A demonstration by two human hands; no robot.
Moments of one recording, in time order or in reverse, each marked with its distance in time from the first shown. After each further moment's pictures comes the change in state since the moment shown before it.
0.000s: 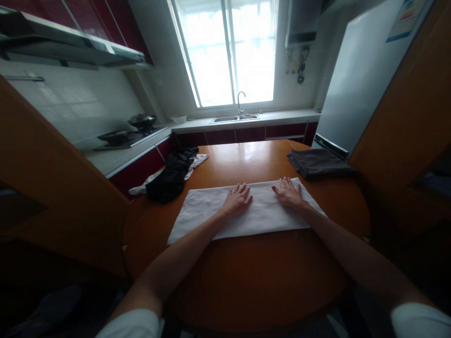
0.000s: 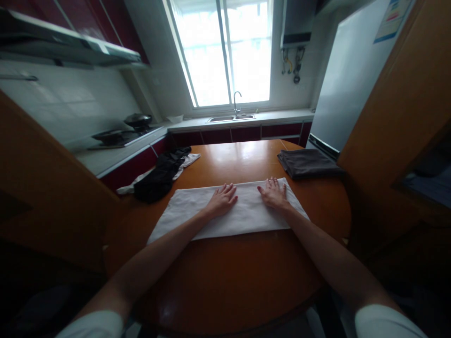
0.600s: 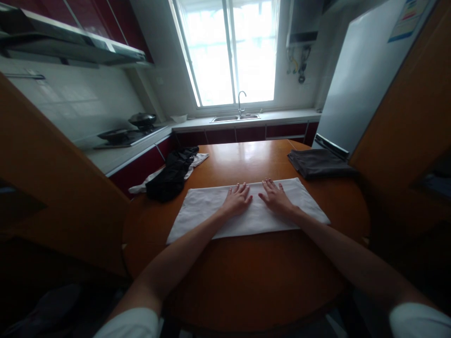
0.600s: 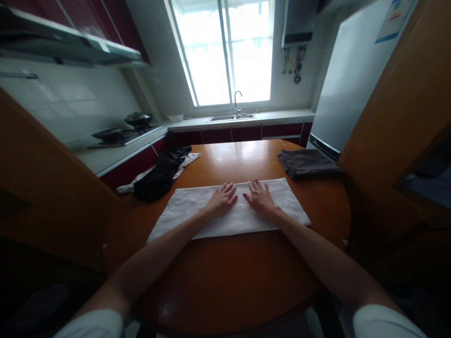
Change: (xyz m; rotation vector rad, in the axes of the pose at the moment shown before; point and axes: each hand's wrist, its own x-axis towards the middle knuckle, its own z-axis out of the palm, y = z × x) left_hand -0.002 0.002 -0.002 0.001 0.007 -0.003; right_hand -0.021 -0.038 0.006 0.048 0.064 -0.359
